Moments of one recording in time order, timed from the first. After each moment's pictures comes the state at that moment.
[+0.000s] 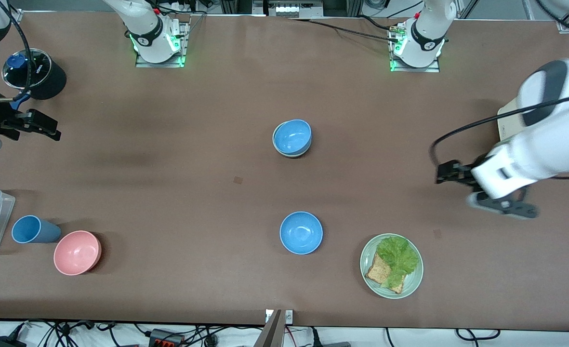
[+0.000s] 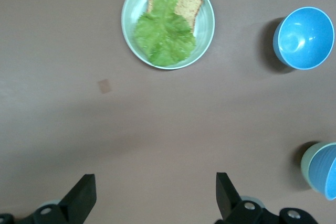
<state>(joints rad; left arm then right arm) 0.28 0.35 -0.44 -1.42 0.04 1.73 0.08 -0.02 0.07 -0.01 -1.61 -0.01 1.67 -0.04</state>
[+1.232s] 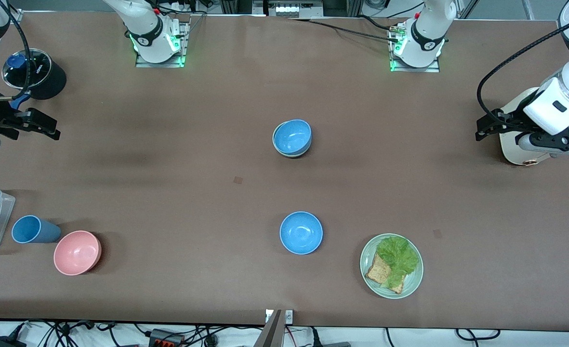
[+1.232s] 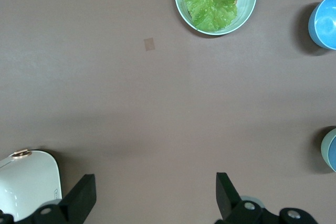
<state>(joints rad) 0.28 0.01 -0.31 -1.74 -0.04 1.75 0.05 -0.02 0.07 0.00 -1.60 -0.01 1.67 -0.04</state>
